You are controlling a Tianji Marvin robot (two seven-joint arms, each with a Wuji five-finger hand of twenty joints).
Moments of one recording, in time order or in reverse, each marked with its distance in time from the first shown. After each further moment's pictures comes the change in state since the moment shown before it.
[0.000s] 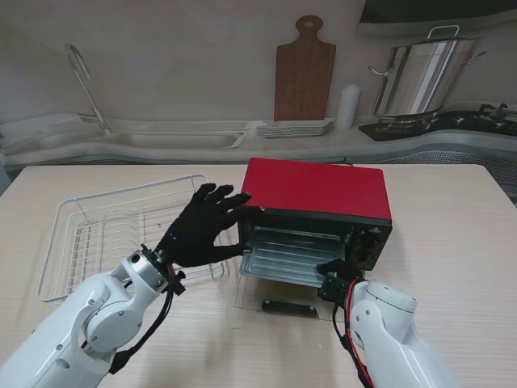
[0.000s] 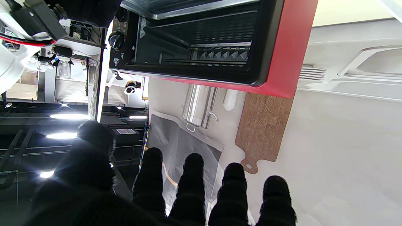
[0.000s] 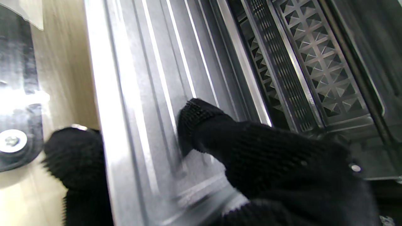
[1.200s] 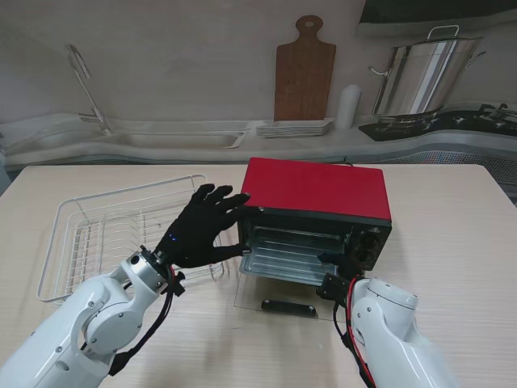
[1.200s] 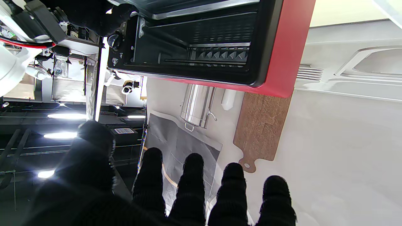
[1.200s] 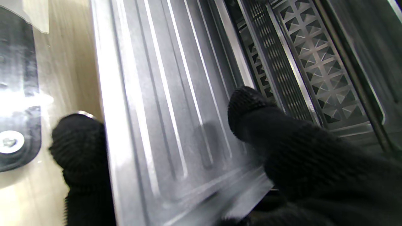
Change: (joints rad) left arm 0.010 0.000 -0.003 -0.005 0.005 0.008 0.007; right arm 0.009 -0.004 0.012 0.004 -0.014 0.030 0.033; left_hand 0.000 0.000 0.000 0.000 0.000 0.000 0.000 0.000 0.000 0.000 0.000 0.000 0.000 -0.009 0.000 0.000 0.001 0.000 0.000 0.000; right_hand -0.249 0.001 -0.114 0.092 -0.146 0.013 -0.086 -0.062 -0.099 0.013 -0.049 0.022 -0.016 -0.002 -0.119 -0.038 -0.063 -0.002 -0.048 0.000
